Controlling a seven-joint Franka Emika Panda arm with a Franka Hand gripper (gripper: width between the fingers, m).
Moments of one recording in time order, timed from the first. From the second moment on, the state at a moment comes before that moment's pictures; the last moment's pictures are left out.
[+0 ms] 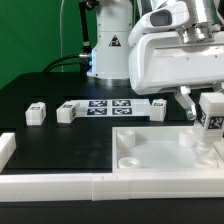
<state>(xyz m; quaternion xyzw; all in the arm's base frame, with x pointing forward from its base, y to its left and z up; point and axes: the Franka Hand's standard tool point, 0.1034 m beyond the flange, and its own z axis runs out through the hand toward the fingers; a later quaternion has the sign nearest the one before) 0.616 0.108 0.092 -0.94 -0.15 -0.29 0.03</state>
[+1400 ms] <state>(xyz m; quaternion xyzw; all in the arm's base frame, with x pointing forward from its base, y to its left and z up) 0.611 0.104 0.064 -0.95 -0.14 -0.29 0.04</state>
